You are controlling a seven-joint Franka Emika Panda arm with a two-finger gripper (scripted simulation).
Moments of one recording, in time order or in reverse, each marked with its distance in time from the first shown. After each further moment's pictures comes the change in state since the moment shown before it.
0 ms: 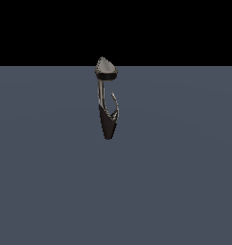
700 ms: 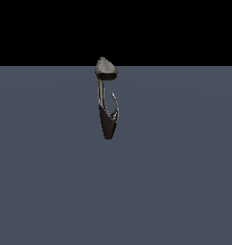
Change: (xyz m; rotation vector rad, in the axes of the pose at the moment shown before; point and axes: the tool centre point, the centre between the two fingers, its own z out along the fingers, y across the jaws) arm 0.096 -0.019 0.041 0.178 -0.126 0.309
